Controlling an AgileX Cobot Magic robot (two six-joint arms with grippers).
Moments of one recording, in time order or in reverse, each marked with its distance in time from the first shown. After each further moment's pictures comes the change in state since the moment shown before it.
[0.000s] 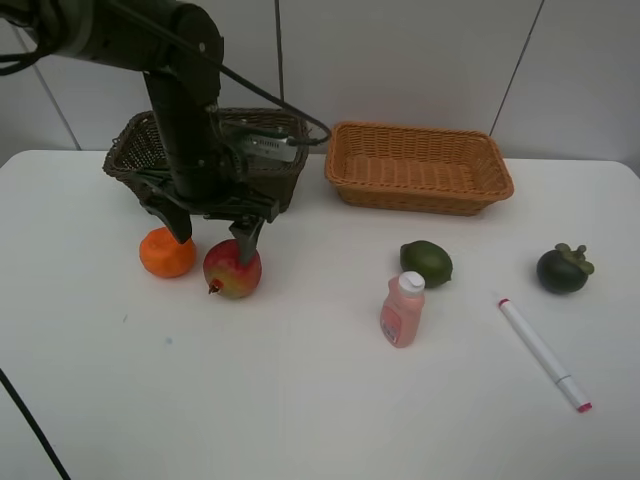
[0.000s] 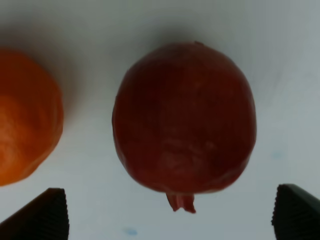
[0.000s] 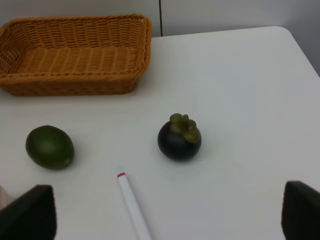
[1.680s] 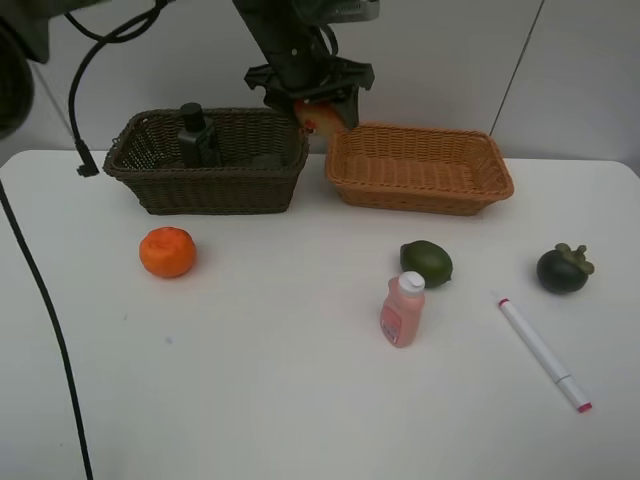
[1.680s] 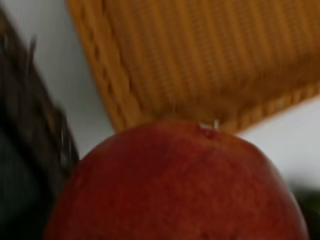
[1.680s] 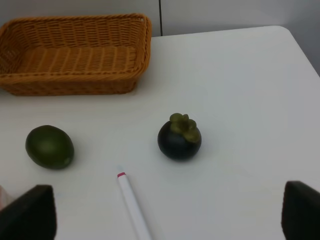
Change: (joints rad) left arm 0.000 0.355 -0.850 -0.195 -0.035 0.151; right arm 0.000 0.000 0.000 0.000 0.000 0.000
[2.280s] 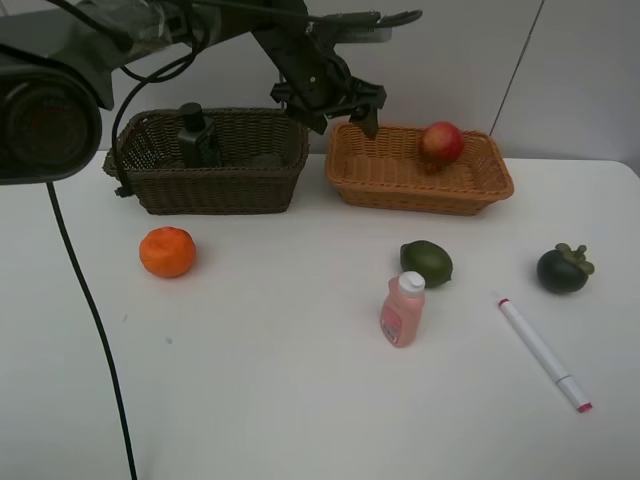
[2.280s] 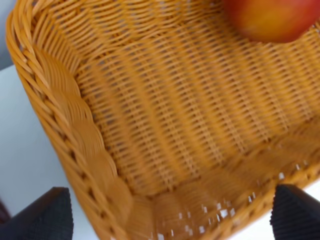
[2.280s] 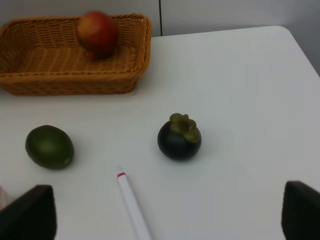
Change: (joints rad) left arm 0.000 0.107 -0.088 -0.051 -0.059 0.079; right arm 0.000 0.000 0.000 0.000 0.000 0.000
